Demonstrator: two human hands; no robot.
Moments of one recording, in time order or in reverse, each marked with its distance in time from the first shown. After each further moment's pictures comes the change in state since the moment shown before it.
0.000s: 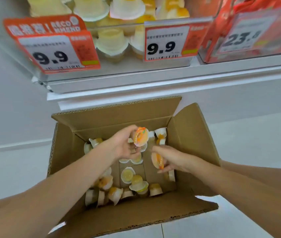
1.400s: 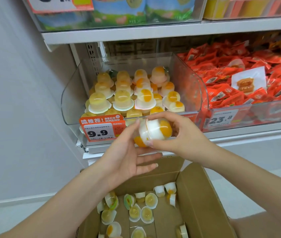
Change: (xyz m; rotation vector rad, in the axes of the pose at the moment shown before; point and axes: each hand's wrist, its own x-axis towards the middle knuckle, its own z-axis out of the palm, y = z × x) left_hand -0.211 0.070 0.024 -0.015 -0.287 0.567; right_hand -0.181 -0.171 0.006 -0.340 0.317 -1.135
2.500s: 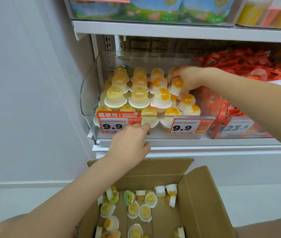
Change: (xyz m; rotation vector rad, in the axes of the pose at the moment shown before) left_hand 0.027 0.000 -0.036 1.634 0.510 0.643; right_hand 0.192 -0.005 -0.069 -1.221 -0.299 0.096
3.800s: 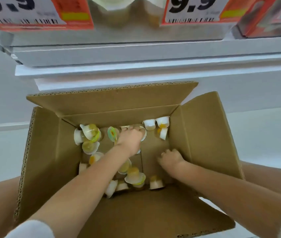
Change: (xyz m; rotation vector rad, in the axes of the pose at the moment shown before) left_hand -0.058 -0.034 0.299 0.251 -0.727 0.062; right_hand -0.180 -0.102 0.425 -0.271 -0.886 -0.235
